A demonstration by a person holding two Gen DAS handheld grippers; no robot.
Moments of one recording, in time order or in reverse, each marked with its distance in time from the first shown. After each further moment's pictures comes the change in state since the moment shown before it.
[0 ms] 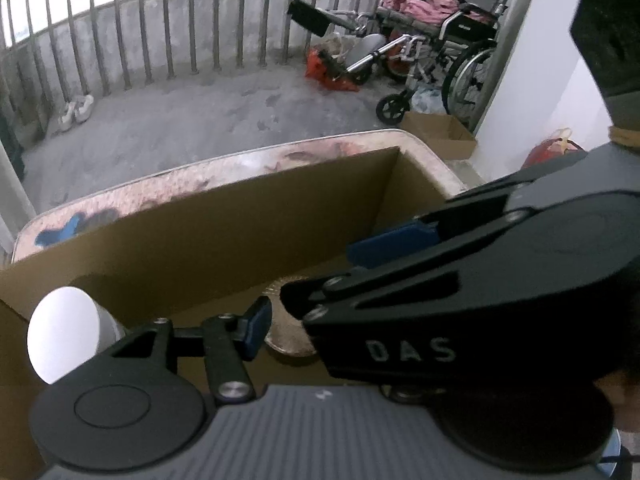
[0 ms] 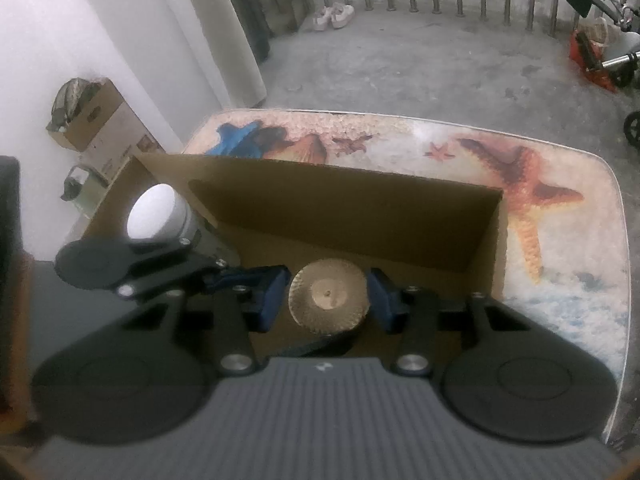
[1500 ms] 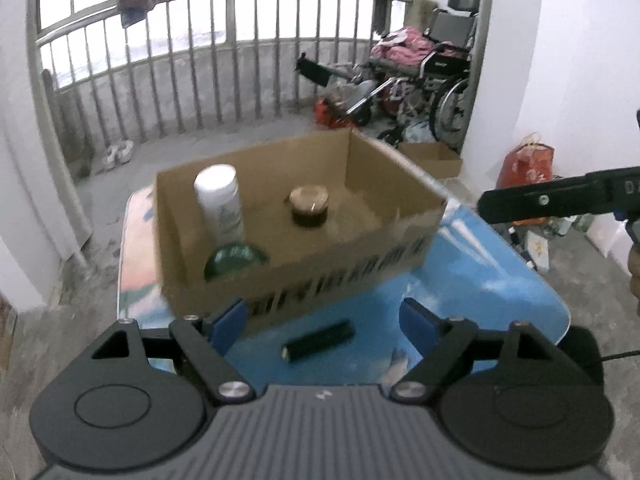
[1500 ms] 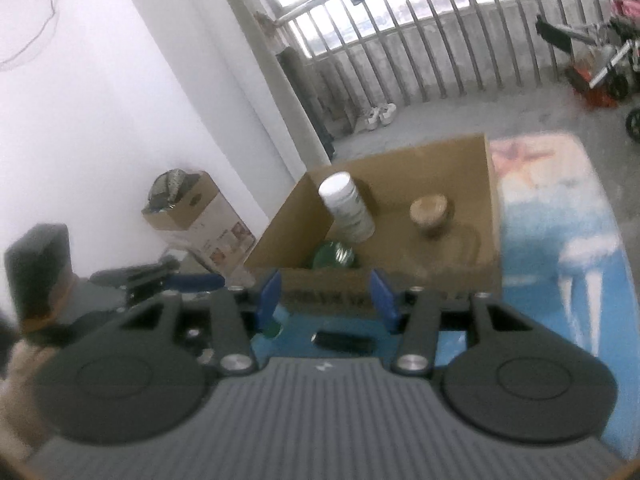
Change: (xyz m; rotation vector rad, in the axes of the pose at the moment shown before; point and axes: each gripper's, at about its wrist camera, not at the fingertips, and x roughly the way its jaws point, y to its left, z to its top) left arm -0.223 -0.031 -0.192 0.043 -0.163 0.078; right arm -0.226 0.070 -0.230 0.118 -0.366 0.212
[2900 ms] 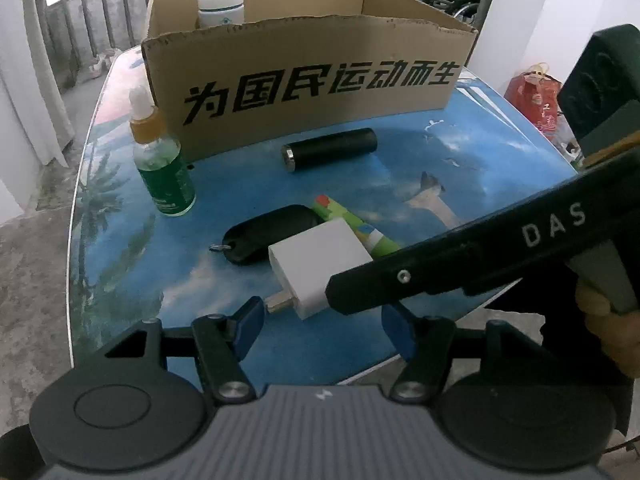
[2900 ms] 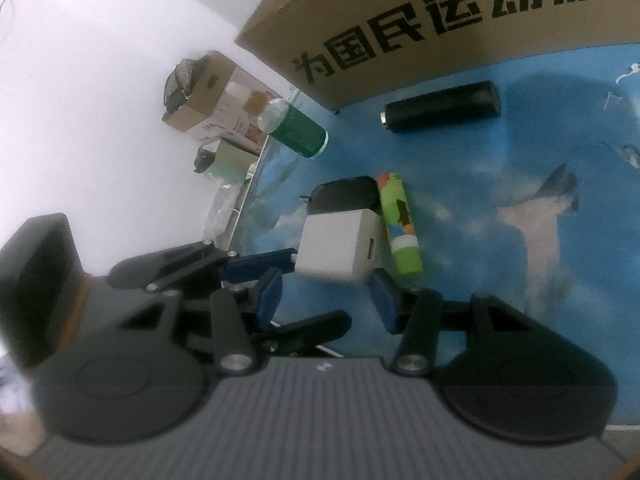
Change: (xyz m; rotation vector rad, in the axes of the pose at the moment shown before) left arm 0.054 0.020 -0.114 -0.047 0.242 -0.058; right arm 0.160 0.026 -0.136 0.229 0.424 0.147
